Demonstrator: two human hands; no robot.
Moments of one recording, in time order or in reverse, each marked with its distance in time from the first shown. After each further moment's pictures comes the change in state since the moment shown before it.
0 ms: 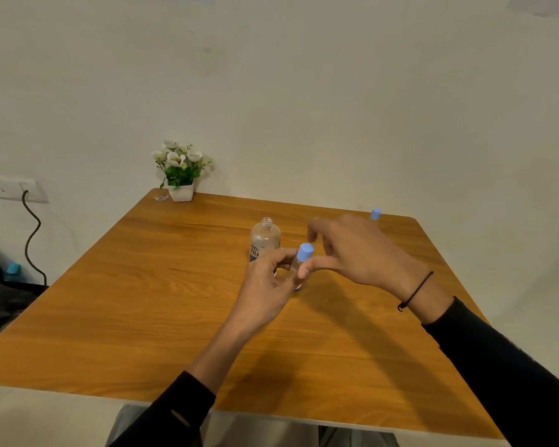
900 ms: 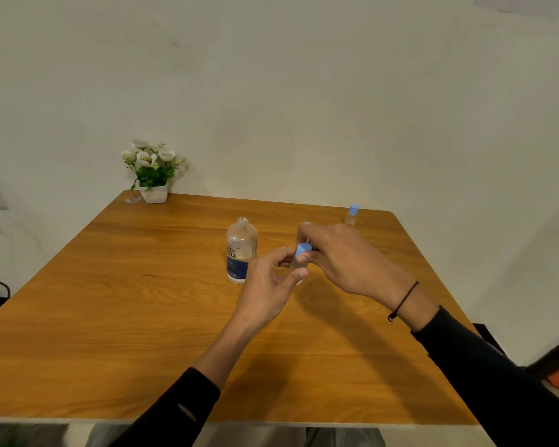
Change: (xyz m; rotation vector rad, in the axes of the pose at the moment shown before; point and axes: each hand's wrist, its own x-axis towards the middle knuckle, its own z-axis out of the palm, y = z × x) left_hand 0.017 -0.009 0.040 -0.013 -0.050 0.039; right_hand -0.021 0.025 0.025 0.128 0.107 -0.003
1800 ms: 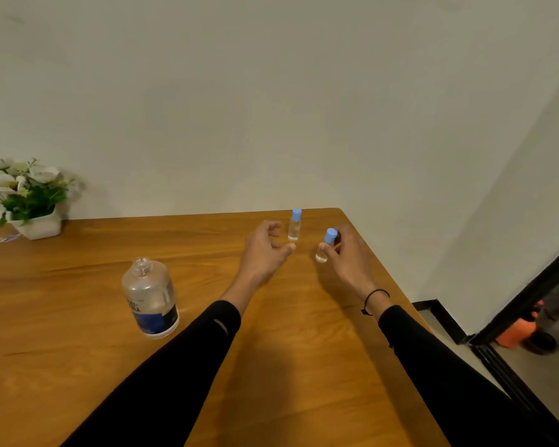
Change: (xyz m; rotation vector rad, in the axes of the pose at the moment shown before) left_hand 0.178 -0.071 0.141 0.118 -0.095 -0.243; right_hand -0.028 0.211 0.079 0.293 0.422 0.788
